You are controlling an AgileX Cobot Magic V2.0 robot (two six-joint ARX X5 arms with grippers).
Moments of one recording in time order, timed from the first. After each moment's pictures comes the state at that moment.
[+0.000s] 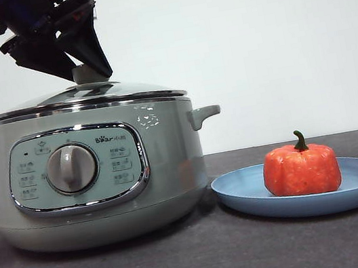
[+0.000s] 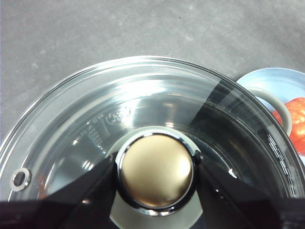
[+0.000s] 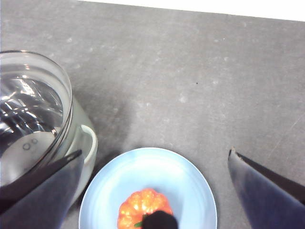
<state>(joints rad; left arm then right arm) -0.45 1.43 1.19 -0.45 0.10 0.10 0.54 1.06 1.03 -0.52 0.21 0.14</state>
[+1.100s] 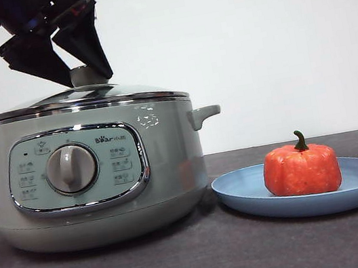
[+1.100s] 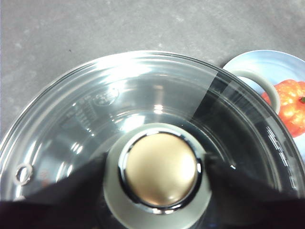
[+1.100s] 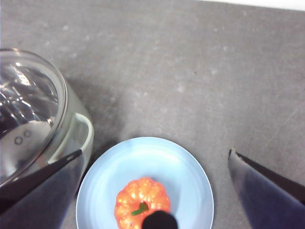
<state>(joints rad) -0.45 1.43 1.21 -0.54 0.13 0.09 0.54 1.06 1.03 -0.56 0.21 0.14</state>
